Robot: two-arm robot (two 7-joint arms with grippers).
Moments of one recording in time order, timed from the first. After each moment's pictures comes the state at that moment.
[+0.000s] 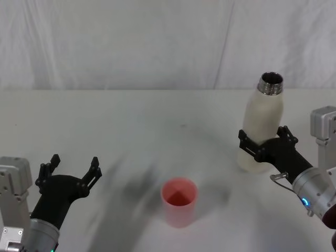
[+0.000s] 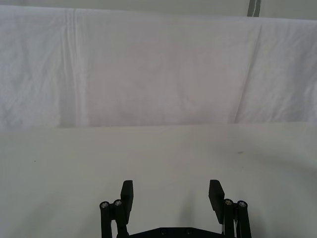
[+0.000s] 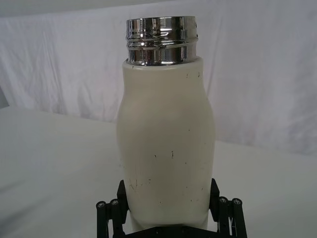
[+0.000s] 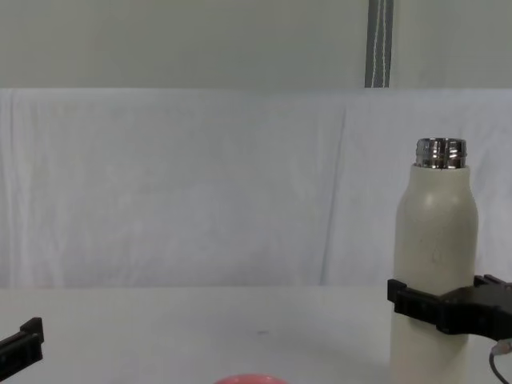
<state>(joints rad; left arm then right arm) 0.27 0.24 0.04 -1.85 -0.25 -0.02 -0.02 0.15 0.21 -0.23 -1.51 0.24 0.03 0.24</state>
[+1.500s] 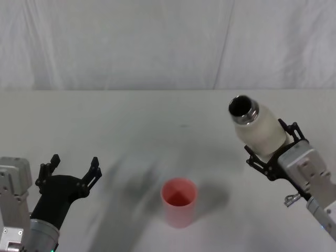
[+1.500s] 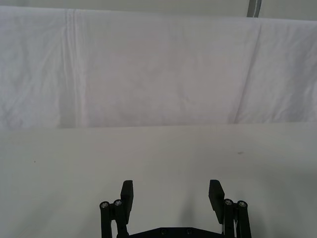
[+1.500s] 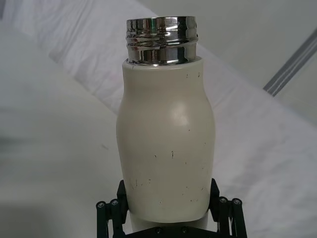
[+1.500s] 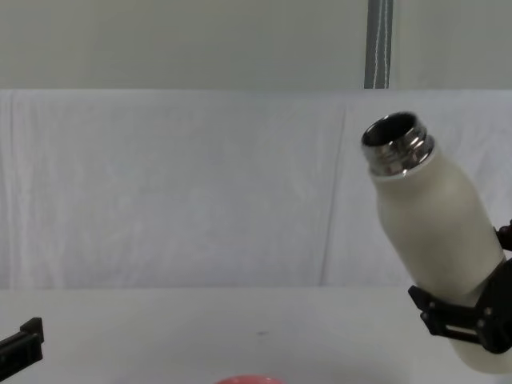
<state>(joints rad) 0.27 0.24 0.04 -1.85 -0.25 -0.02 -0.02 -0.04 0.34 -0.28 -1.82 -0.28 -0.01 0.12</state>
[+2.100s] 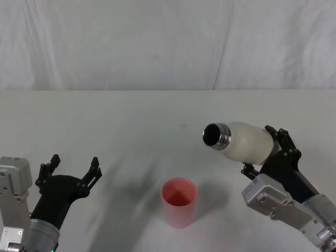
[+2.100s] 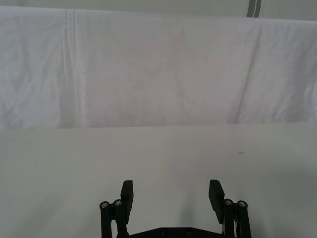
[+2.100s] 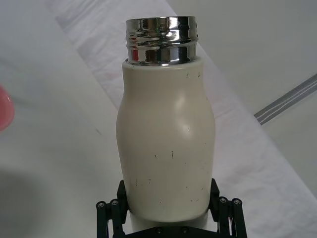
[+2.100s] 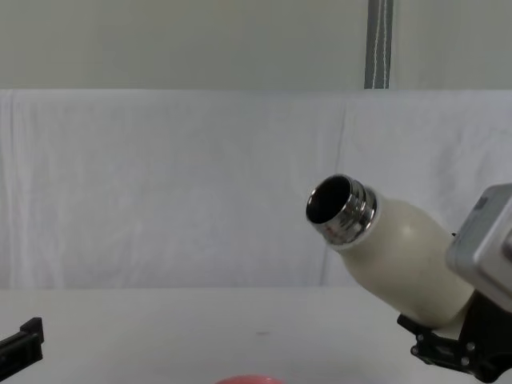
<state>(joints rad) 0.27 0.24 0.04 -1.85 -0.25 -0.02 -0.02 -0.05 0.34 -0.35 -1.79 -0.60 -0.03 0.02</state>
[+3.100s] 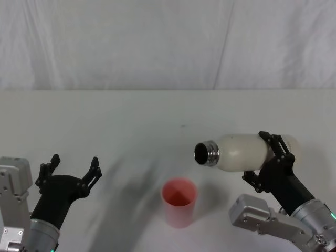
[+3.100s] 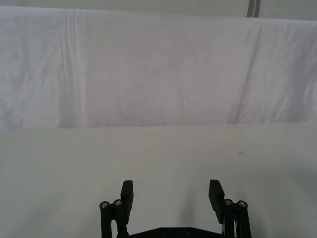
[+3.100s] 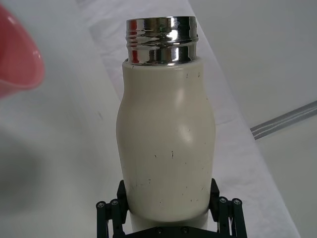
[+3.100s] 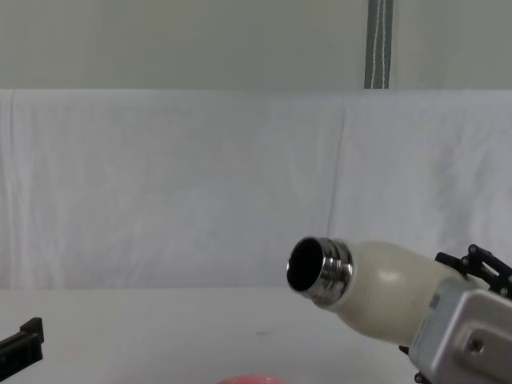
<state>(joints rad) 0.27 0.24 0.04 -1.85 -0.25 -0.02 -0.02 -0.02 0.36 -0.39 -1.73 -0.80 -0.04 -0.04</state>
